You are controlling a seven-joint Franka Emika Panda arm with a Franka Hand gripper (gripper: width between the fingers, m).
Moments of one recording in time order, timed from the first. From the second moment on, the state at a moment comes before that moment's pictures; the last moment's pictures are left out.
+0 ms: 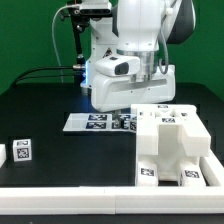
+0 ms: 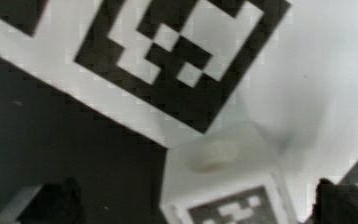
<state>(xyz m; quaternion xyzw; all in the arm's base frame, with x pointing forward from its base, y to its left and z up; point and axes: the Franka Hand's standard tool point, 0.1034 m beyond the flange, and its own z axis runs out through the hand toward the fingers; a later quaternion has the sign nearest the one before) 0.379 0.038 0.013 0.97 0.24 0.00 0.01</state>
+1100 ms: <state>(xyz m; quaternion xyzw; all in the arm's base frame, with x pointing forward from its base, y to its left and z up) 0.373 -0.035 0.014 0.99 0.10 0.03 0.04</state>
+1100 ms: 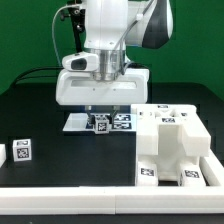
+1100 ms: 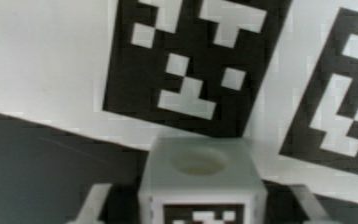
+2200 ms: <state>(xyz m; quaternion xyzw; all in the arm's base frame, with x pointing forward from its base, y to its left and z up) 0.380 -0.087 0.014 1.00 -0.09 -0.03 -0.01</state>
